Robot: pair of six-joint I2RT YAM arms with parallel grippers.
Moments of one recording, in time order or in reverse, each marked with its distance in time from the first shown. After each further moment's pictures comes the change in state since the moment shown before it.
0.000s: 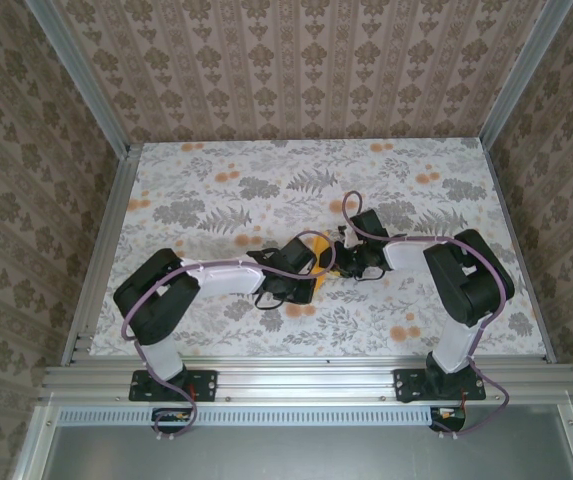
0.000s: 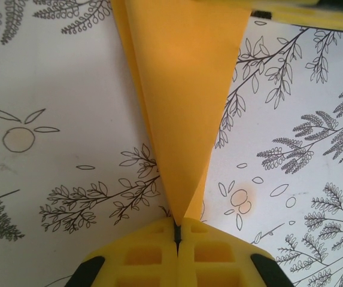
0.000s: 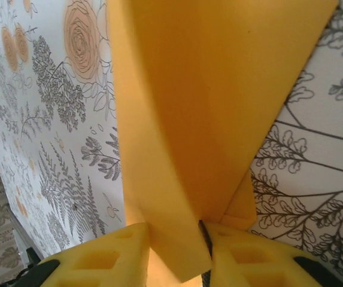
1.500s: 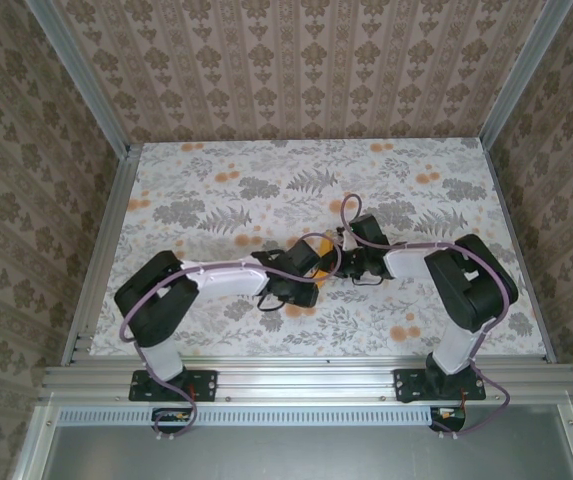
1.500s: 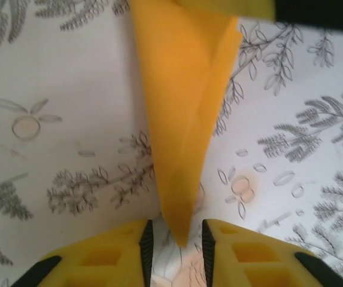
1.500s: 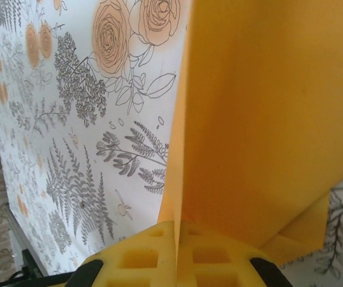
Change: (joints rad) left arm -0.035 -0.025 0.017 -0.061 -0.055 0.026; right arm 0.032 -0.026 -0.069 0.132 0.029 -0.003
